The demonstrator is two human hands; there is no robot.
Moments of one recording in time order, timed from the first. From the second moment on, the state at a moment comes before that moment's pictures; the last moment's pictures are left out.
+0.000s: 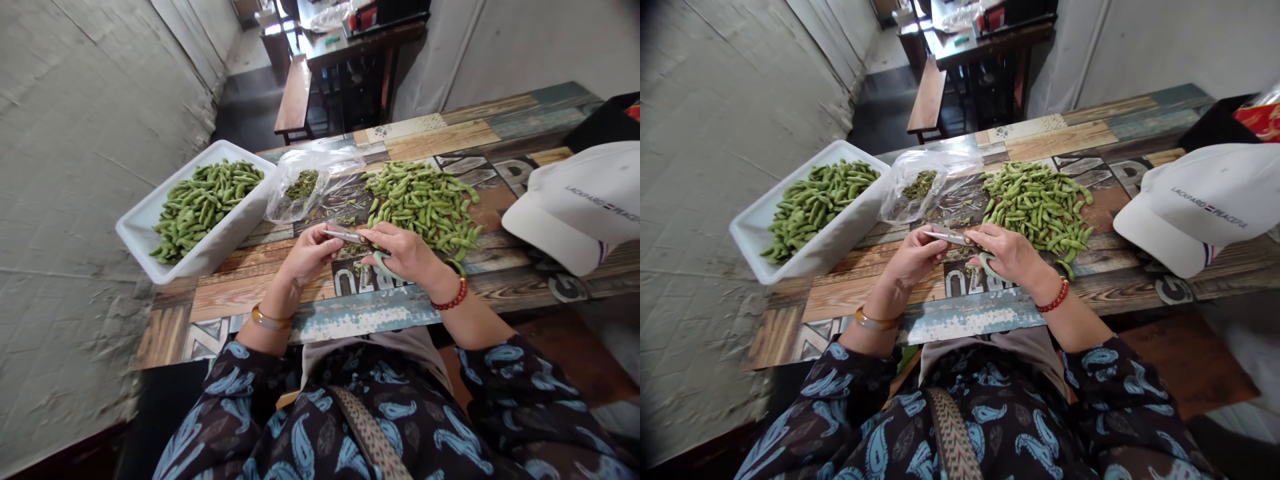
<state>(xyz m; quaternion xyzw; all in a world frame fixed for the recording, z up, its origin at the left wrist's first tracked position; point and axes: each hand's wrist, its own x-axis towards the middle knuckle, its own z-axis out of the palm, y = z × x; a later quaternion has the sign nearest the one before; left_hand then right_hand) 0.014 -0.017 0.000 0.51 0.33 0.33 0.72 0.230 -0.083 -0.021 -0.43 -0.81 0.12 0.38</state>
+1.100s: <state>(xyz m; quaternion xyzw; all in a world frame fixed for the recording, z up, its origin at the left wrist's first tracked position) 0.052 -0.010 -0.014 0.77 0.41 0.26 0.42 0.242 -0.078 -0.013 -0.57 -0.69 0.03 0.44</state>
